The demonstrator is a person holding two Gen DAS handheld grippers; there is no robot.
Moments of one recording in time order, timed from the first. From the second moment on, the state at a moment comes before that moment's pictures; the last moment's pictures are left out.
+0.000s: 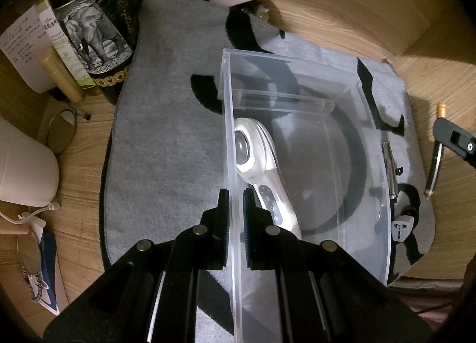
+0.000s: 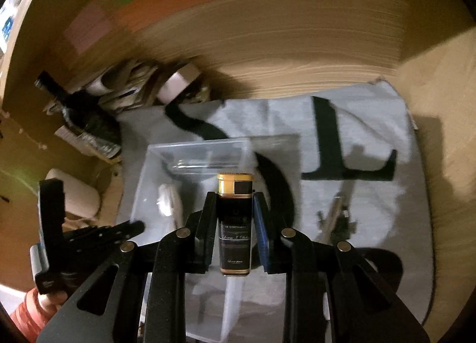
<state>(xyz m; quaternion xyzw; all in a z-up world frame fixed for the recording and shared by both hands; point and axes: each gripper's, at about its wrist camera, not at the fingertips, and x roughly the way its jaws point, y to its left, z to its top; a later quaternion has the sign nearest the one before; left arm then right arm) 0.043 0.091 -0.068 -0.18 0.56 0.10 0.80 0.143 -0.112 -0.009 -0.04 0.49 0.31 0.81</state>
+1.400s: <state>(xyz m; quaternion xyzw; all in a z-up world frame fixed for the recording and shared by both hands) 0.047 0.089 -0.069 -0.18 0.57 0.10 0.80 0.125 -0.025 -0.095 -0.16 0.58 0.35 0.72</state>
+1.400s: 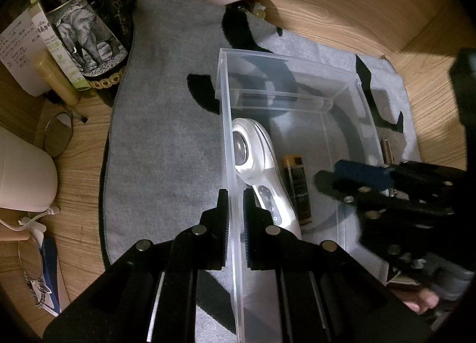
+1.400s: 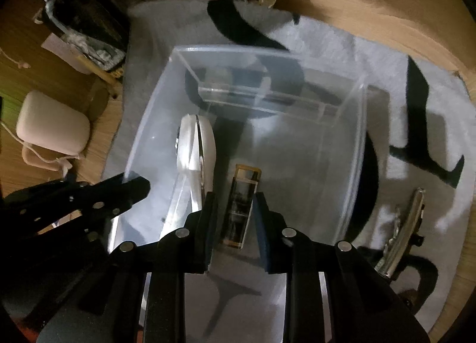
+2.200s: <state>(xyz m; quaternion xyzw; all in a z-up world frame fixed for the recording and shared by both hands) 0.051 0.087 -0.069 -0.16 0.57 0.10 0.80 0.140 -0.196 -0.031 -0.01 0.56 0.20 0.80</state>
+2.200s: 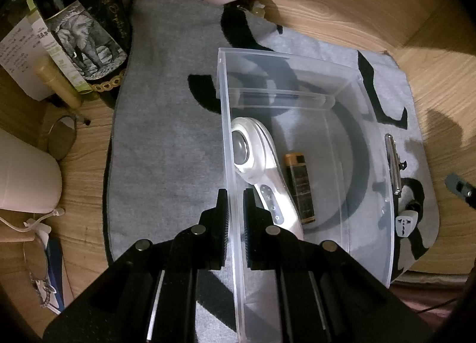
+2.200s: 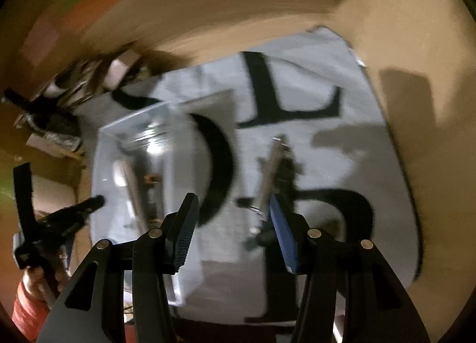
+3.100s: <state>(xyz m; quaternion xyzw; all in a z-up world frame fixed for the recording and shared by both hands) 0.051 0.082 -0.068 -0.16 0.58 0.12 0.79 0.139 -0.243 -0.121 0.00 0.64 0.15 0.75</state>
